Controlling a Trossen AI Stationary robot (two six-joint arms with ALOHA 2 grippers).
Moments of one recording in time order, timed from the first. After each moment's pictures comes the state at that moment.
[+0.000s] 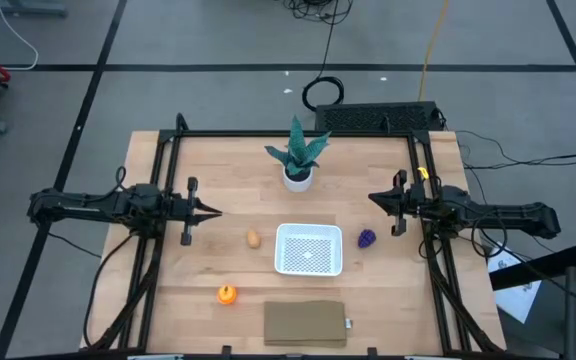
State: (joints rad) left arm -0.03 0.29 0.20 -0.05 0.02 0.23; right arm -0.07 0.17 0.02 0.30 0.07 0.07
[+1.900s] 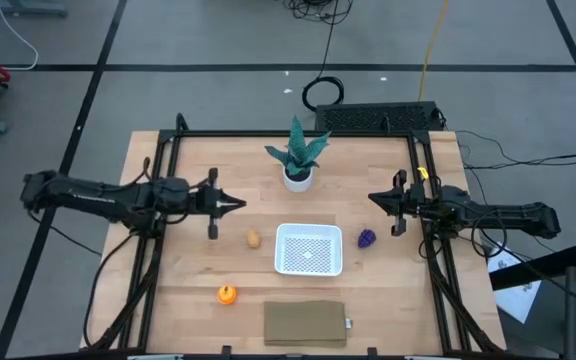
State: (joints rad) left arm -0.03 0.84 0.53 0.04 -0.11 0.17; right arm -0.07 0.17 0.02 0.30 0.07 0.06
